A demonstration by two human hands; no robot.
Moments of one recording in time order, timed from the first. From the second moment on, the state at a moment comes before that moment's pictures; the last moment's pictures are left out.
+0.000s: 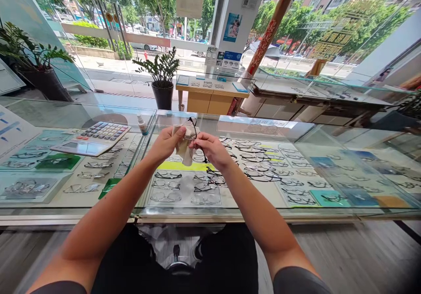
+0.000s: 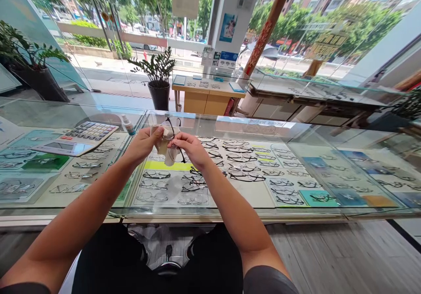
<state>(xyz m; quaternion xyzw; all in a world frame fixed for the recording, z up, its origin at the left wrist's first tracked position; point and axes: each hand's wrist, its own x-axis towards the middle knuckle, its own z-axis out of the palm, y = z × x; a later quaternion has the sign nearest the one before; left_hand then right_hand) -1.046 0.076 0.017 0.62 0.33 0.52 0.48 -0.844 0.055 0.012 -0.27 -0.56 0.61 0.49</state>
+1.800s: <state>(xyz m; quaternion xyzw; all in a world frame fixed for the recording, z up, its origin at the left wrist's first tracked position) -1.061 0.072 0.030 0.65 0.23 0.45 0.56 -0.843 0.051 0.012 -0.26 -0.51 0.68 0.45</state>
